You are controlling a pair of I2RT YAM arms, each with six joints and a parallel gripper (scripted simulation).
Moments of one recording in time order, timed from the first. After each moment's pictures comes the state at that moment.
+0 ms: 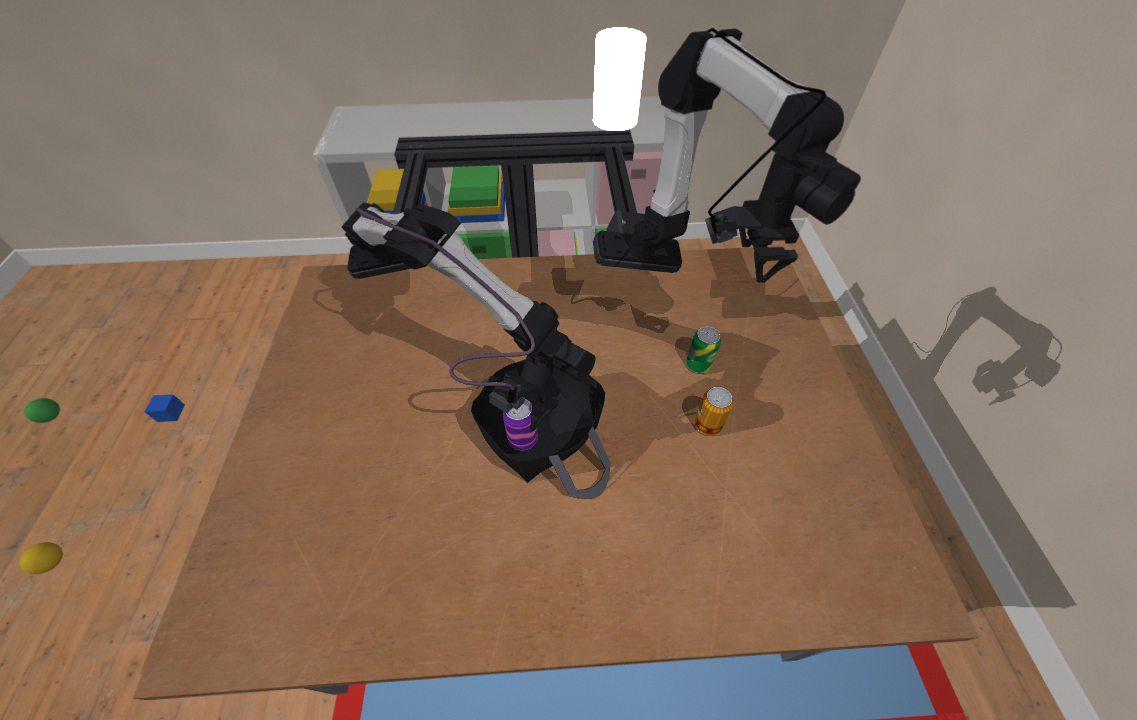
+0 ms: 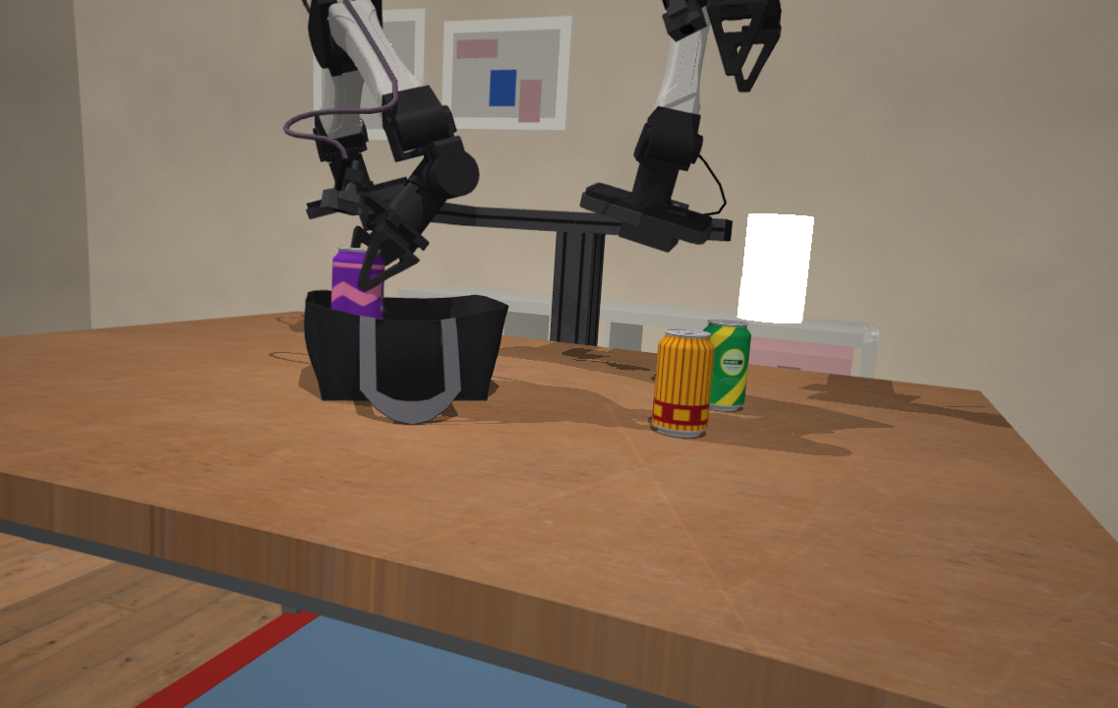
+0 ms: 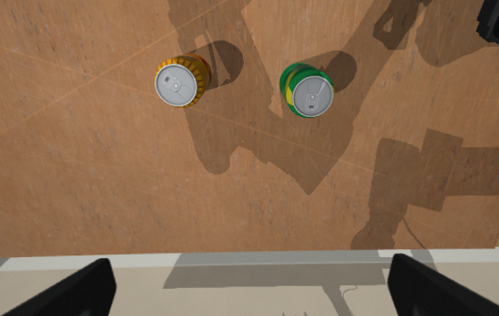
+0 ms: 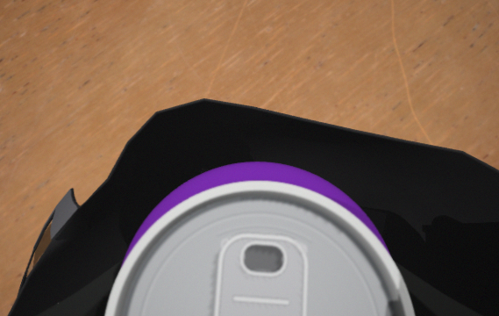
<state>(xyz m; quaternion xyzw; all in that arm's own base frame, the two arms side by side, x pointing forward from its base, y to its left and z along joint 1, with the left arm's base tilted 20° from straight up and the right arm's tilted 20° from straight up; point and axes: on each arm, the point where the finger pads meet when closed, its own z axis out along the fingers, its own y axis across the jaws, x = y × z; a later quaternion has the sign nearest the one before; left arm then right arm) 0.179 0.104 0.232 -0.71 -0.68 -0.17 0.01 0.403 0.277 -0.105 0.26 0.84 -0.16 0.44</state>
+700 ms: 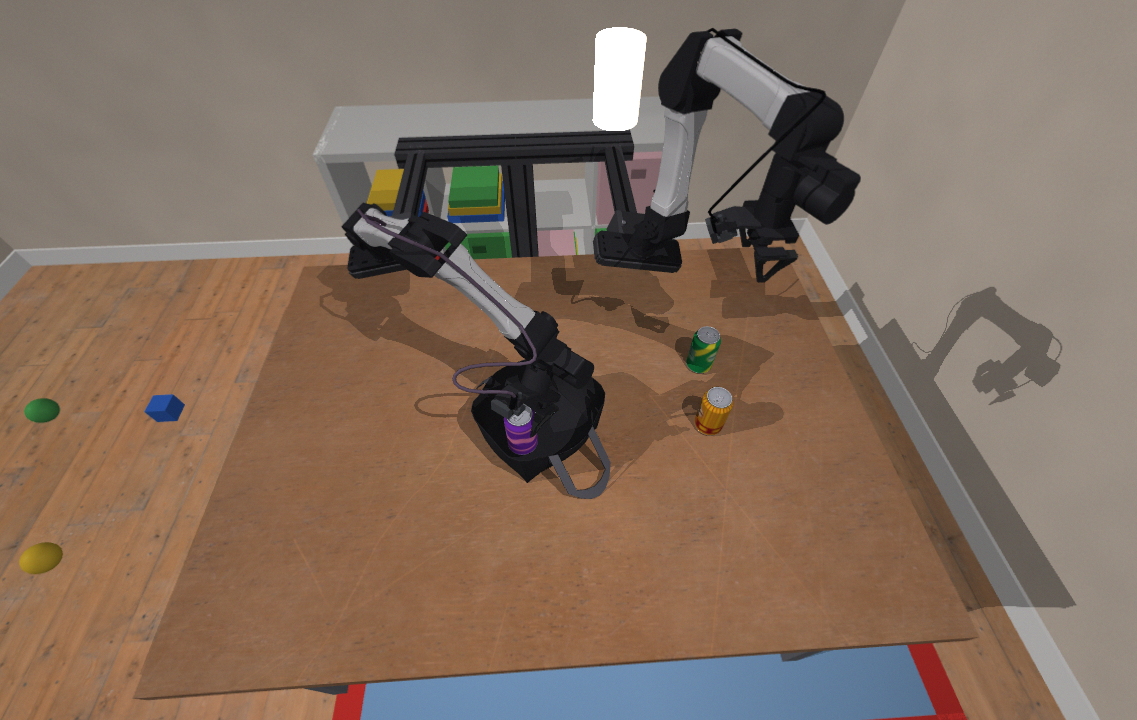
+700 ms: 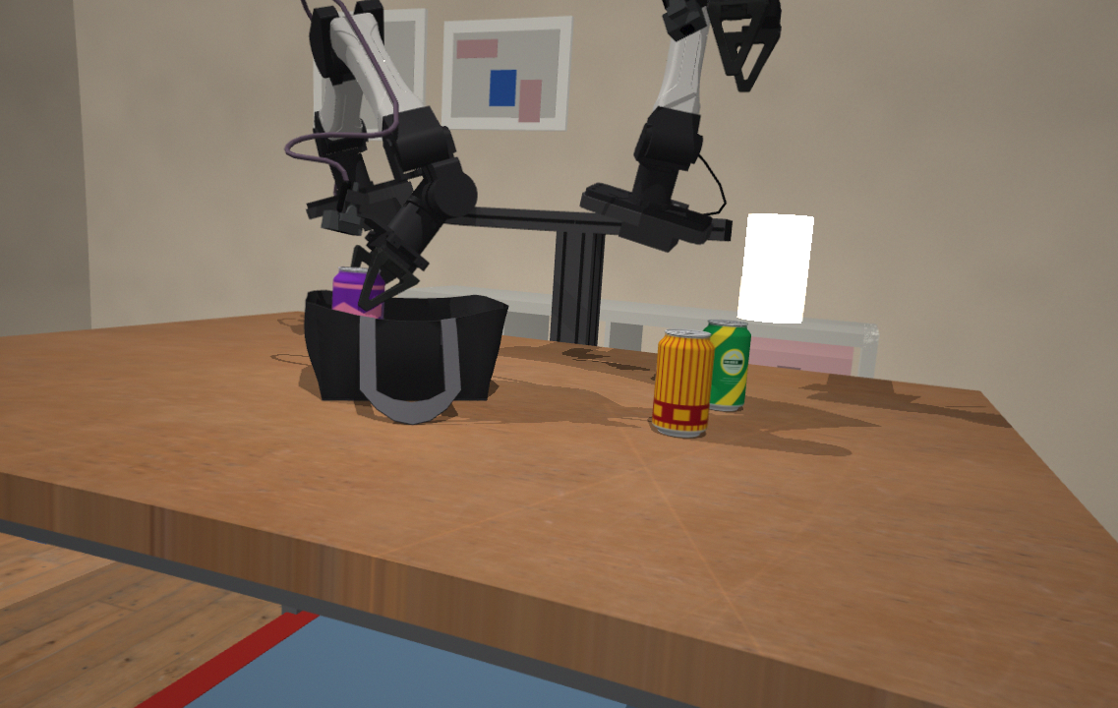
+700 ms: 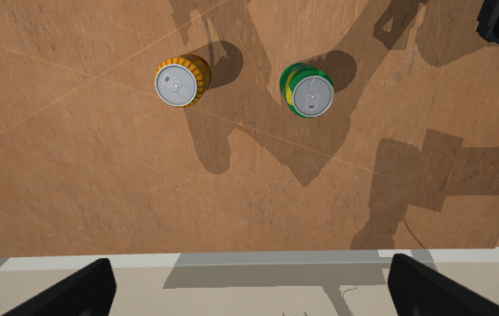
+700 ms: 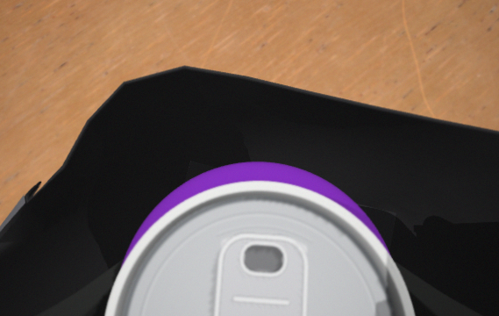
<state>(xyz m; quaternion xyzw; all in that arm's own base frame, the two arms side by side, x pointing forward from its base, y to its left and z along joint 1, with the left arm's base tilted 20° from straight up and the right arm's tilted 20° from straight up) 0.179 0.104 0.232 -0.71 -0.68 -0.17 0.01 0.406 0.269 -0.131 0.26 0.85 -0.17 0.44</state>
